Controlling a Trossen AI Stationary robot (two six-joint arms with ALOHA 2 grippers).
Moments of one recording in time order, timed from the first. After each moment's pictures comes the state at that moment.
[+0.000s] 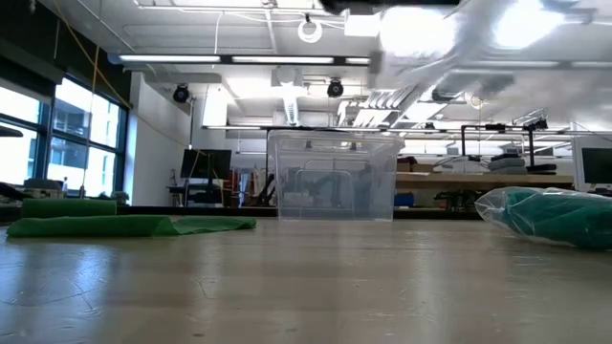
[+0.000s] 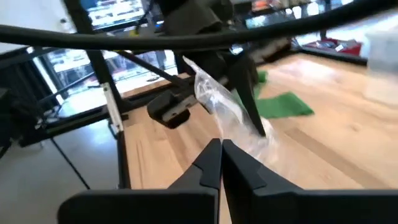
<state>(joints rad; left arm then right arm) -0.48 1.96 1.35 0.13 -0.43 0.22 1.10 1.82 1.26 -0.42 1.33 1.17</state>
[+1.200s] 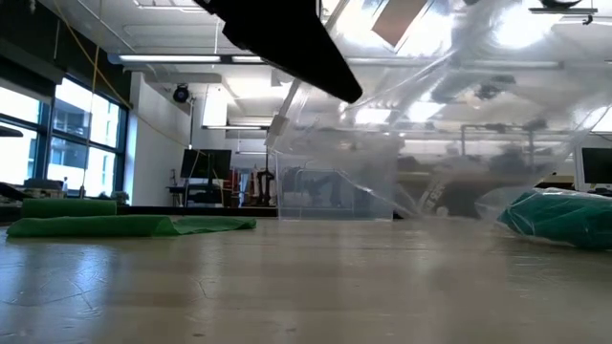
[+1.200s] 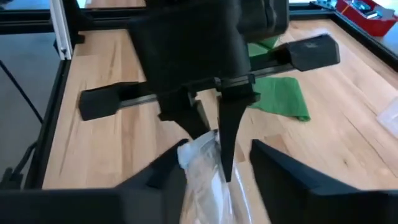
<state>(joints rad) -0.46 1.90 1.34 -0.25 -0.44 -0.05 0.66 1.73 1.26 -0.31 0.76 0.53</state>
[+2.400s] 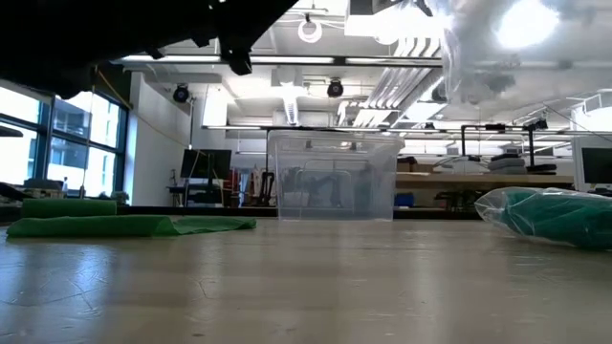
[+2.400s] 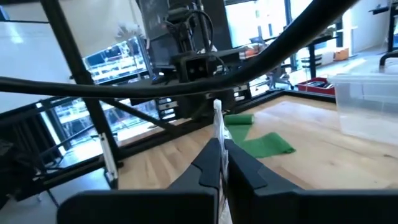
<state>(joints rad) -0.42 1.86 0.61 1.53 -0.28 0.01 1.15 1.81 1.26 -0.95 1.57 1.75</state>
